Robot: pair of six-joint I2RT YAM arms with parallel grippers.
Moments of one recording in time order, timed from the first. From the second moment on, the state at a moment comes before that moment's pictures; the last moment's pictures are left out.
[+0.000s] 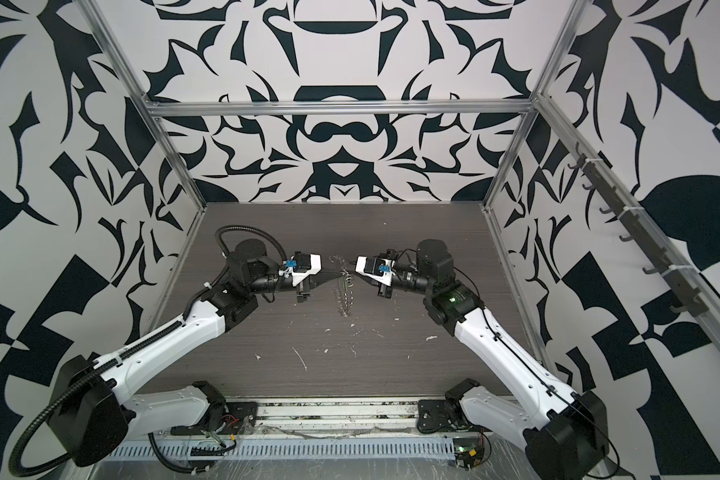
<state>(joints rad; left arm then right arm) -0.64 1.22 0.86 0.24 0.81 0.40 0.49 1.05 0.87 -0.01 -0.77 -0.62</state>
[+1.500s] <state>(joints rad) -0.64 1.23 0.86 0.26 0.80 0.39 0.49 1.03 0.88 -0.07 -0.79 -0.55</state>
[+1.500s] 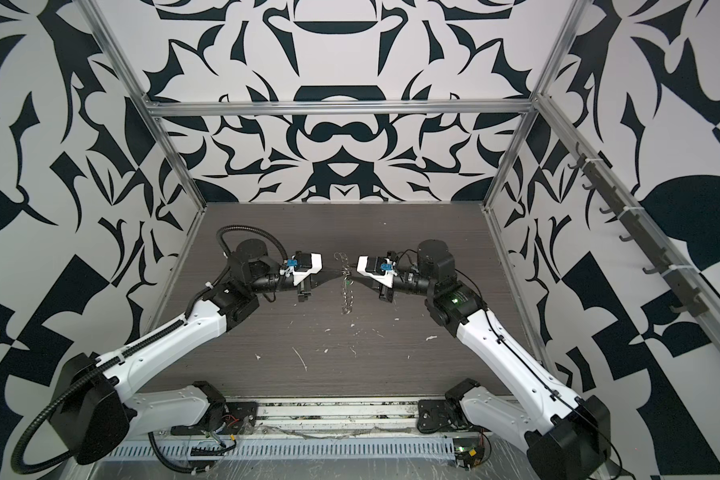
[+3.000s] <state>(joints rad) -0.64 1.23 0.84 0.25 0.80 0.39 0.49 1.04 0.90 -0.10 -0.78 -0.56</state>
